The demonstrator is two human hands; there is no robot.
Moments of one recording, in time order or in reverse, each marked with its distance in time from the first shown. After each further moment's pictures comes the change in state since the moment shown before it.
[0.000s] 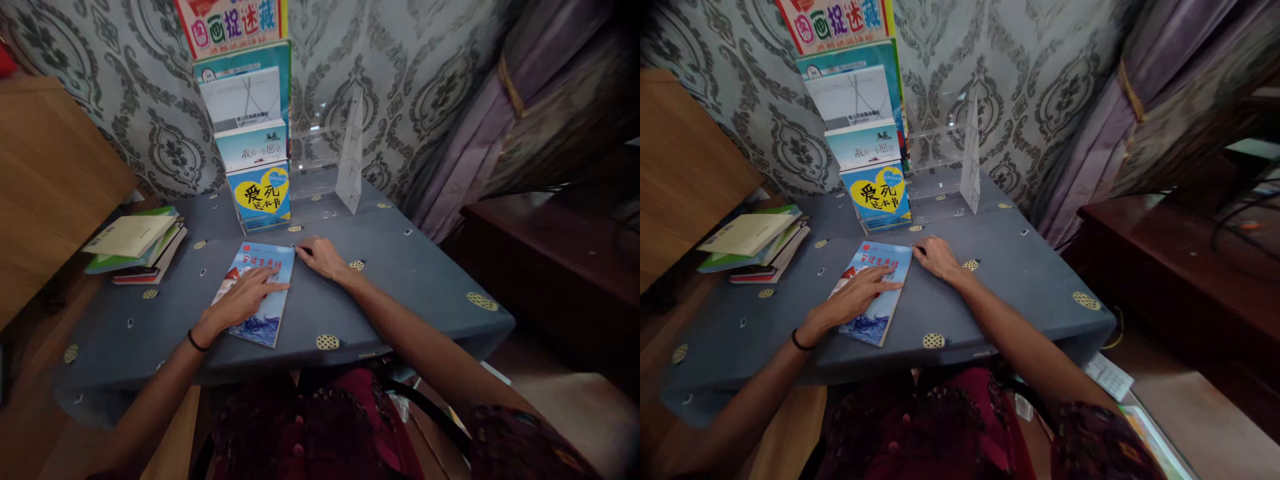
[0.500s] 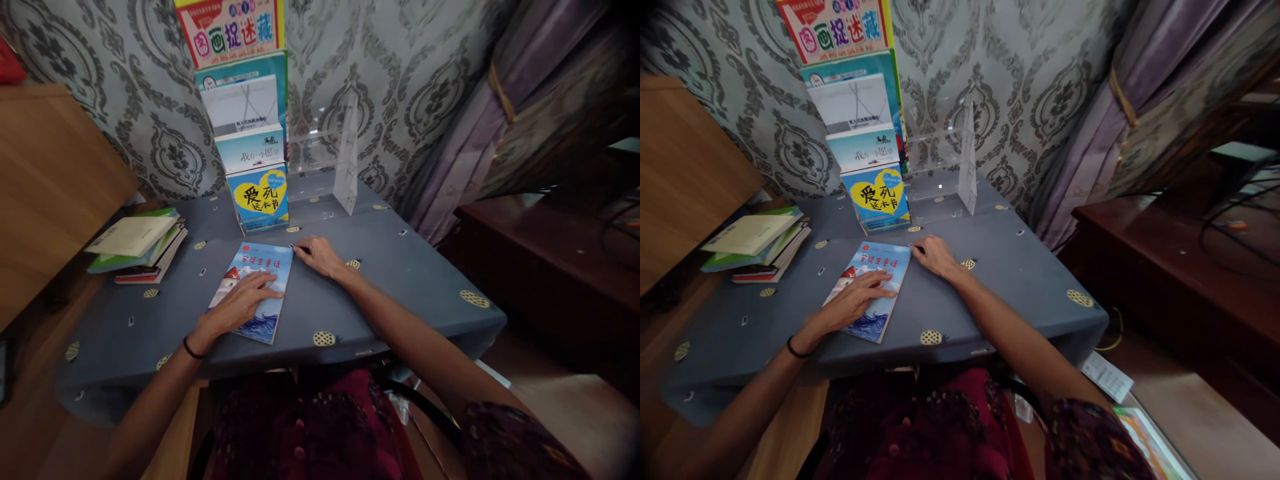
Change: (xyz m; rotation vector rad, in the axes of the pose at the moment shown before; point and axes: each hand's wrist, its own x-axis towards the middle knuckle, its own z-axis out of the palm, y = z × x) left_hand -0.013 0.001 0.004 -0.069 0.079 0.060; right_hand 0.001 0.001 -0.003 -0.015 -0.021 -0.027
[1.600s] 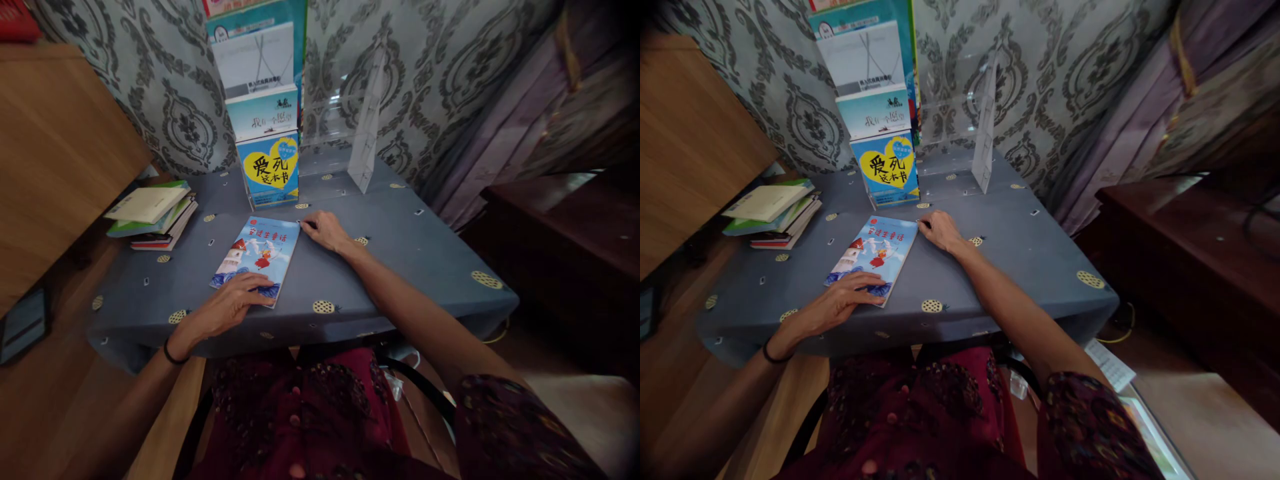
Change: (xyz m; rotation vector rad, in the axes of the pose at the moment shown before) left_hand -0.055 0.058 -0.016 -0.065 -0.026 -0.020; right_hand 0.001 -0.003 0.001 -0.031 -0.019 -0.002
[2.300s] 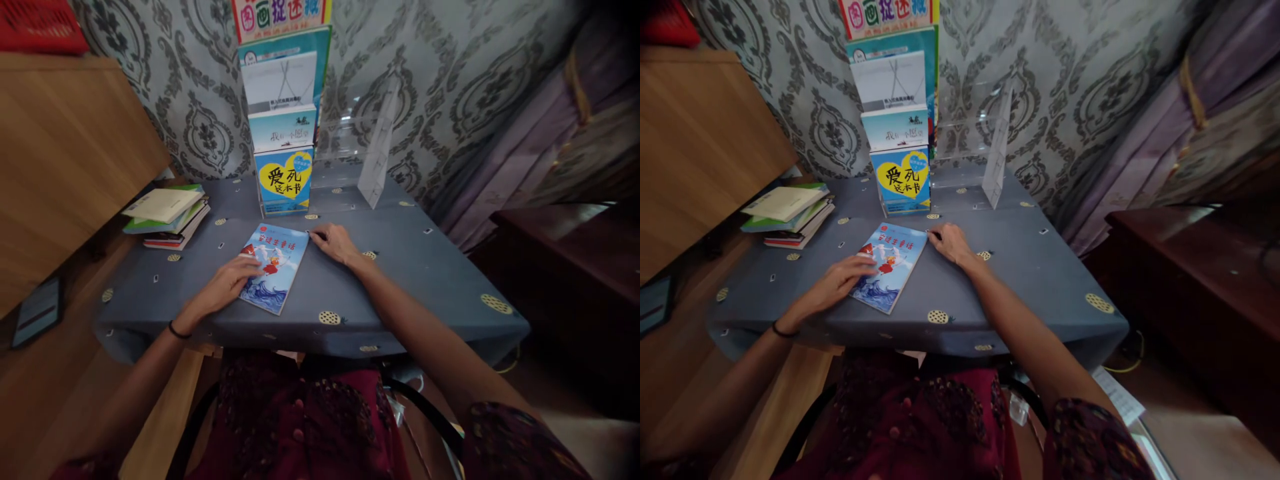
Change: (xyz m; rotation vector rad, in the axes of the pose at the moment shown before) left_hand -0.001 -0.044 -0.007 -0.033 0.162 -0.188; right_hand 0.000 0.004 0.003 -0.001 -0.014 -0.004
